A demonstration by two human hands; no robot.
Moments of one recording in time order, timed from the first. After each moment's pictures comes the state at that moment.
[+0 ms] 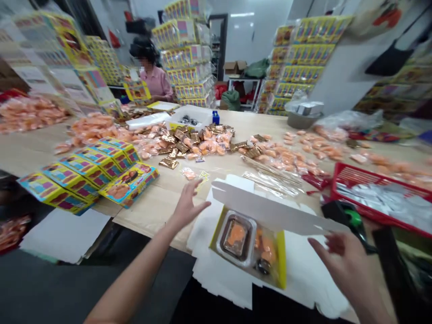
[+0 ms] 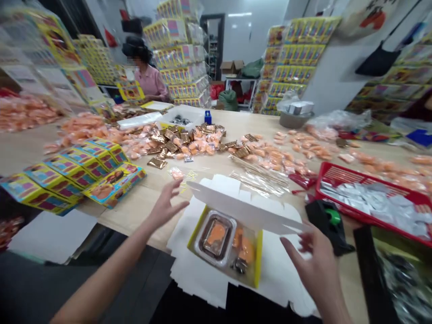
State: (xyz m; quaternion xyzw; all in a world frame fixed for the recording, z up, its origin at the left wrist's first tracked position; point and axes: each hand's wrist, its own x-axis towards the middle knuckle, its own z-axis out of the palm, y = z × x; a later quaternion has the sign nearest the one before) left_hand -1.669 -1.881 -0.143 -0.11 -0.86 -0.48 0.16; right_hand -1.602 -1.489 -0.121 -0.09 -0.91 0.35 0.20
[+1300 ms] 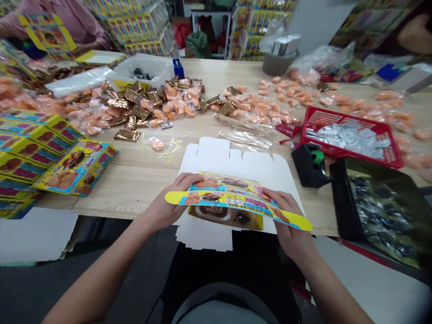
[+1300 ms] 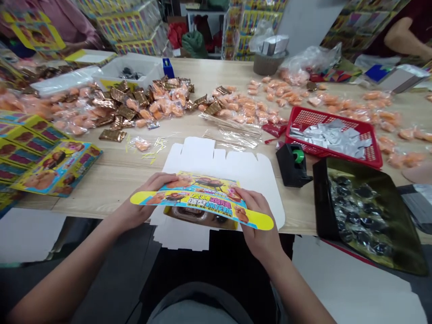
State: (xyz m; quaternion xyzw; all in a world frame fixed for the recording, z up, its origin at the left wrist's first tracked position) left_hand -1.628 -1.856 -0.115 -0.32 -0.85 -0.42 -0.06; right_hand -1.545 -1.541 -0.125 0.12 -0.92 0.34 0.15
